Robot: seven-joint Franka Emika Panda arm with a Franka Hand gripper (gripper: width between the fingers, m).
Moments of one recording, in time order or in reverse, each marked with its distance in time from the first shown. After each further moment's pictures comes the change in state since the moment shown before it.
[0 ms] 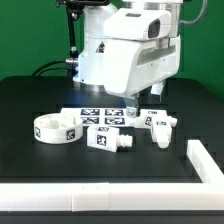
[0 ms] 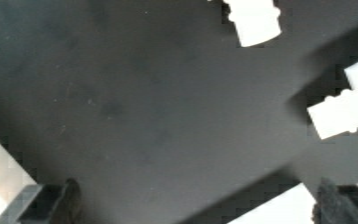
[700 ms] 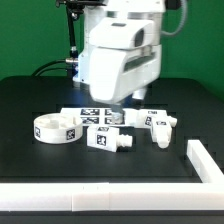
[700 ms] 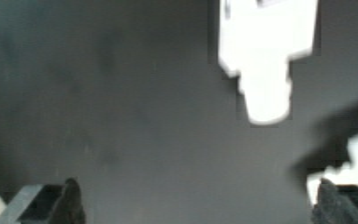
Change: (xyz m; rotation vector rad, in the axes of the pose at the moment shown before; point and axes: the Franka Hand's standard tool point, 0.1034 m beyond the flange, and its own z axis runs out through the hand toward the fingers) arm -0.059 0.008 0.011 -0.003 -0.014 -0.128
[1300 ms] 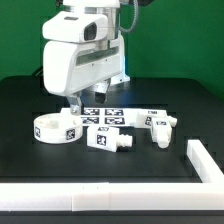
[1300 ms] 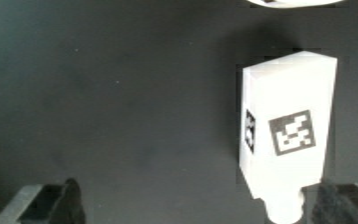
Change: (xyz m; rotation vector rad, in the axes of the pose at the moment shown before) arm -0.040 0.009 0.001 0.002 -0.003 0.052
